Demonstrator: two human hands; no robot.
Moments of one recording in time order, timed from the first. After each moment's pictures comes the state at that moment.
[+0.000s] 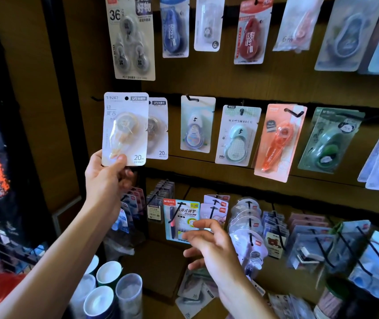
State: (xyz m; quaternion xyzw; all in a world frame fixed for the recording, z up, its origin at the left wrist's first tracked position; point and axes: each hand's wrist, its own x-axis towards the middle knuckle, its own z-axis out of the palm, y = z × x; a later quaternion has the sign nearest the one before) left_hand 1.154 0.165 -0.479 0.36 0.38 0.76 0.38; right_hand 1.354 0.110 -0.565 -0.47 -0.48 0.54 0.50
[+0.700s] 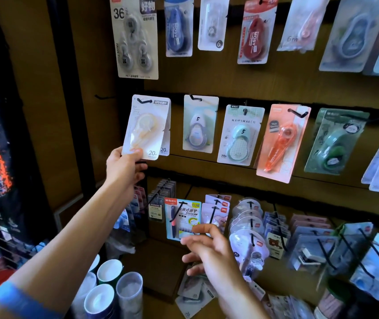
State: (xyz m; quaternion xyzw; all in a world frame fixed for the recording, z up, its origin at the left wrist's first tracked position) left_hand 1.159 0.212 -0.474 0.33 0.46 0.71 0.41; right_hand 1.354 0.109 -0.574 -0.46 -0.49 0.55 0.49
